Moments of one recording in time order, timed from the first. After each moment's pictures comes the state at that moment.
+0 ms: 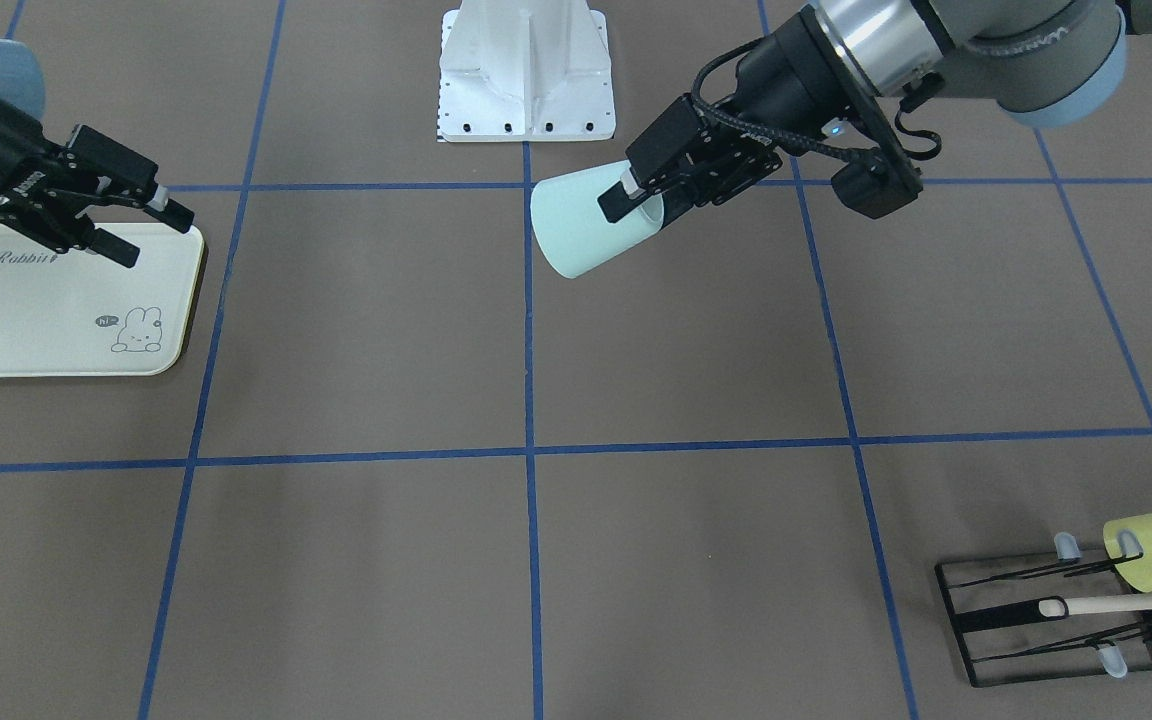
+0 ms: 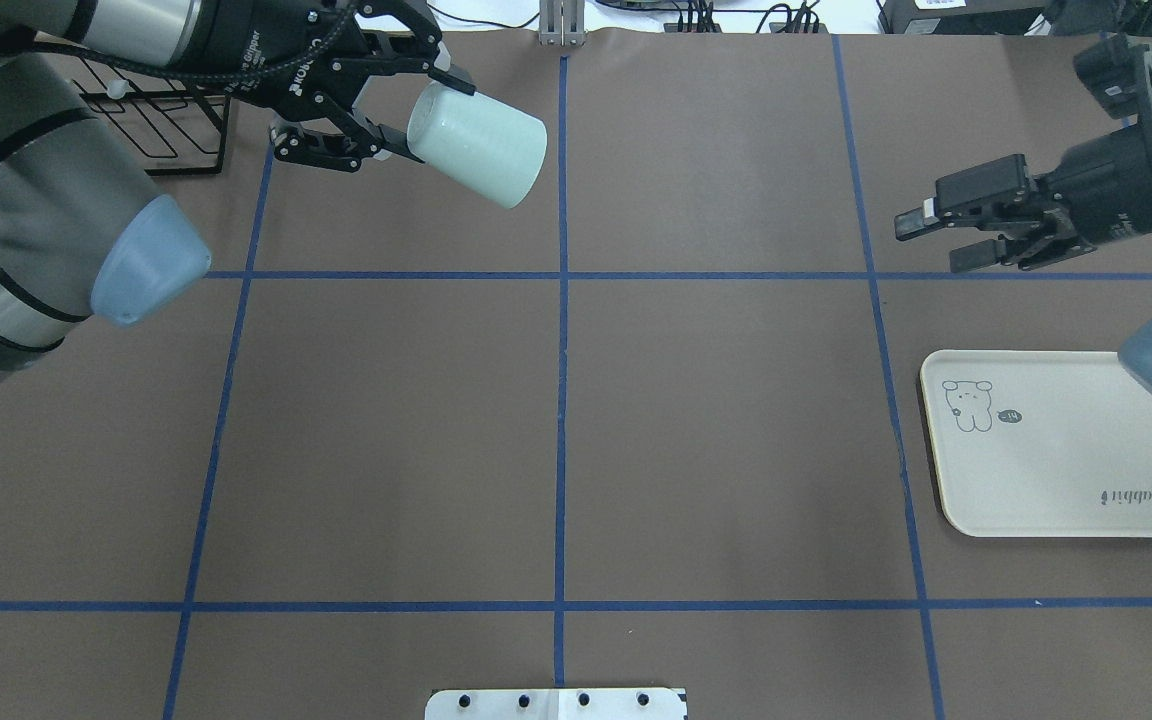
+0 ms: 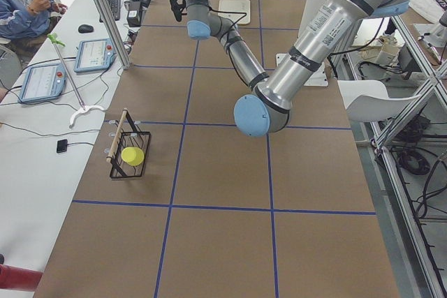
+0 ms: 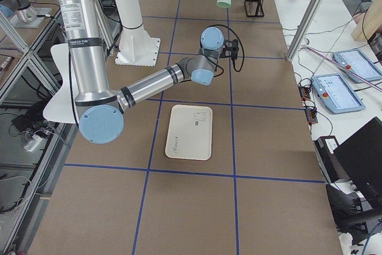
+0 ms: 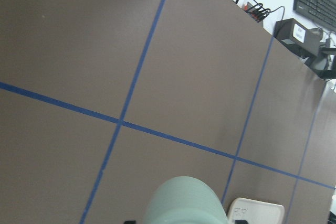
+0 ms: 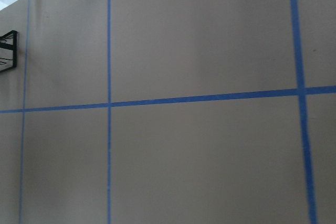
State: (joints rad) left arm -0.94 -2.21 -1.76 -2.40 -2.32 -2.03; right arm 1.05 -1.39 1.87 -0.68 2.50 1.41
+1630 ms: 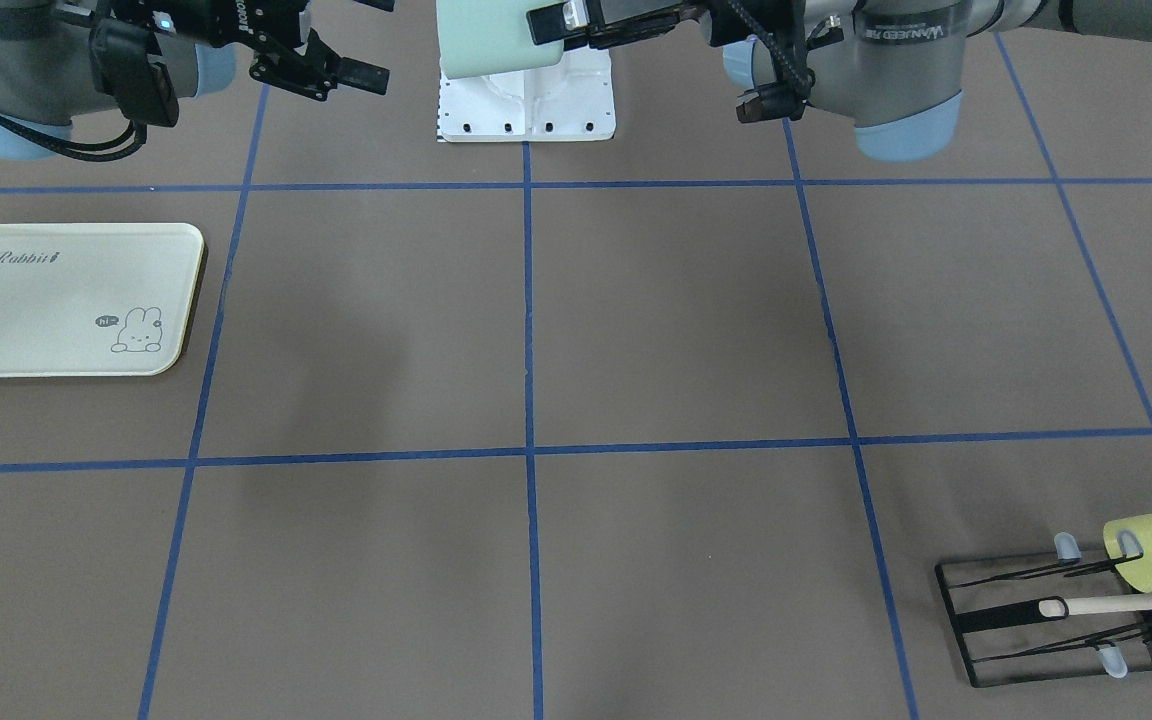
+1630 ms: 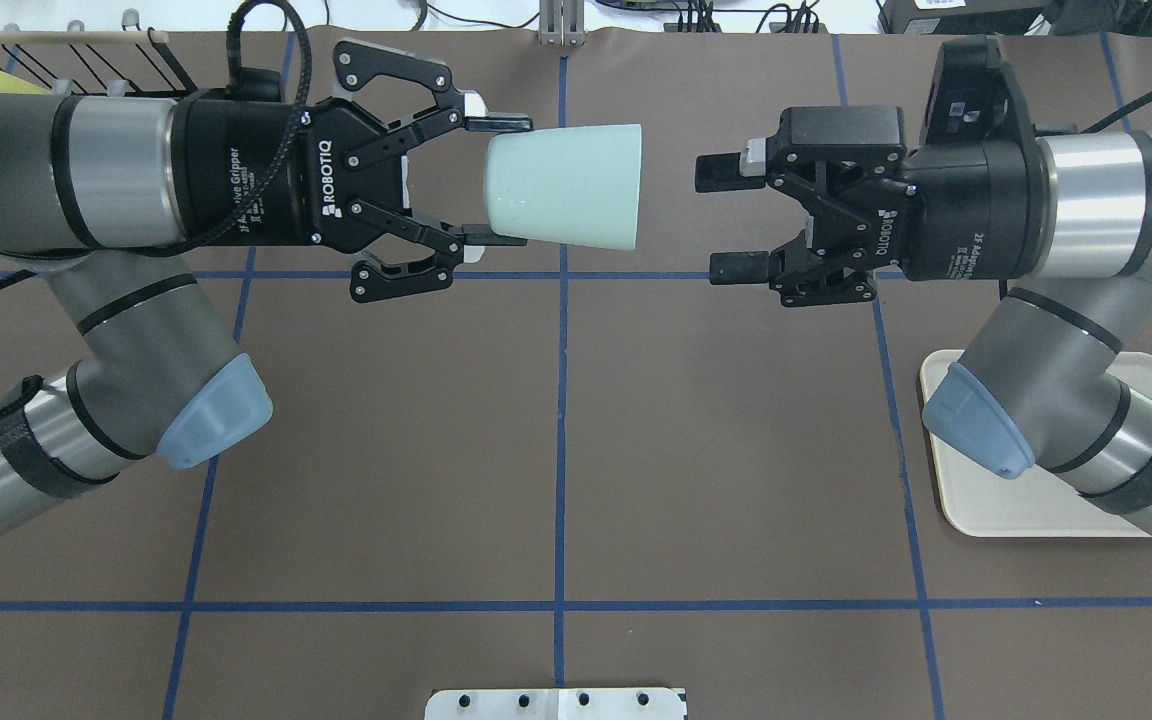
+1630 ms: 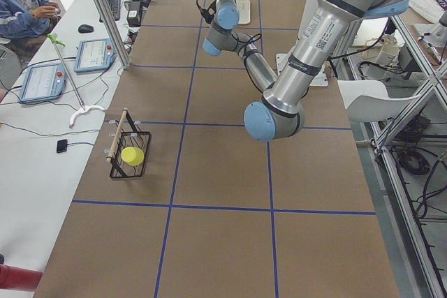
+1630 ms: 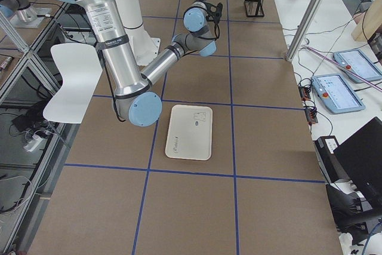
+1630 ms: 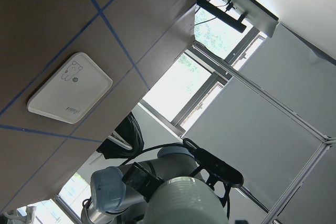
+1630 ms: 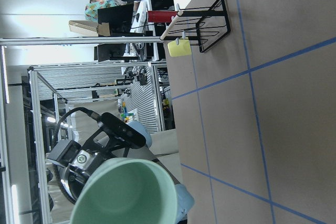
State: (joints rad) left arm -0.75 -2.15 -1.78 -3.04 -2.05 -2.73; right arm 0.80 -1.19 1.88 -0.08 2.13 2.13
